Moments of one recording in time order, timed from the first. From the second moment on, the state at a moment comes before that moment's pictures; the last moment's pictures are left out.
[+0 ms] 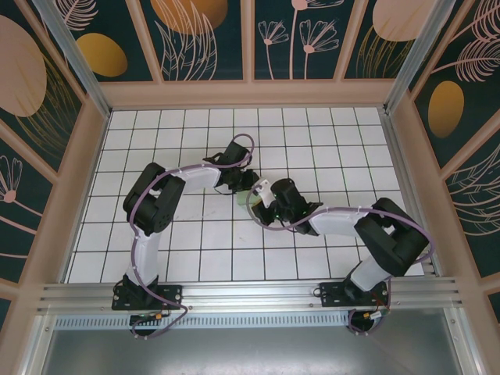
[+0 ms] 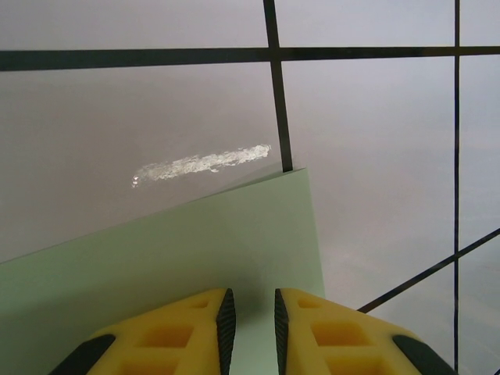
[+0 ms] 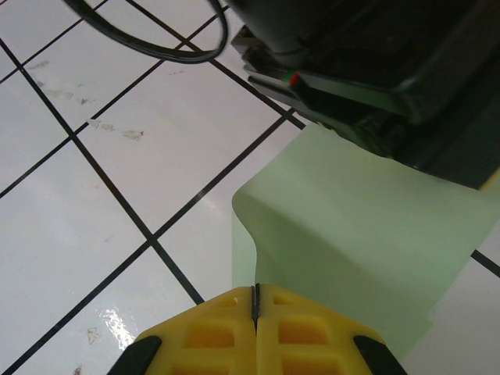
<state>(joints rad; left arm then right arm) -0.61 2.08 1.32 -0.24 0.30 -0.65 0.77 1.56 0.62 0.26 -0.21 0.09</state>
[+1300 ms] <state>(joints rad) -0.61 2.08 1.32 -0.24 0.30 -0.65 0.60 1.73 0.74 0.13 -0.37 0.21</state>
